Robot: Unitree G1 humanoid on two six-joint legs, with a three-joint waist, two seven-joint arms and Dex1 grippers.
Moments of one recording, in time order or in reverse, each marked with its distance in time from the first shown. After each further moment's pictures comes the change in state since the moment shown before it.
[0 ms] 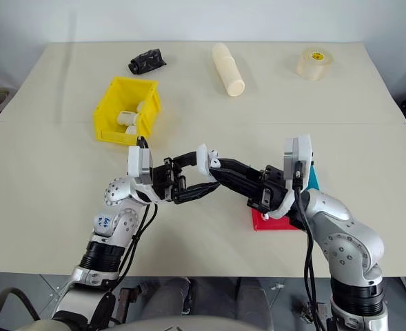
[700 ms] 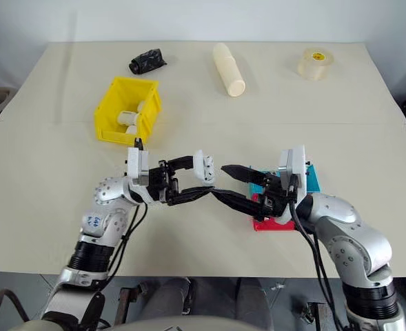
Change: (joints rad) left arm 0.010 0.150 0.000 -0.035 0.102 0.046 0.020; right arm 0.038 -0.165 0.038 0.048 -0.112 -0.089 0.103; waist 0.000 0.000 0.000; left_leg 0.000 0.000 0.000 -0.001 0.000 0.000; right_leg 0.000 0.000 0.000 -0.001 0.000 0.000
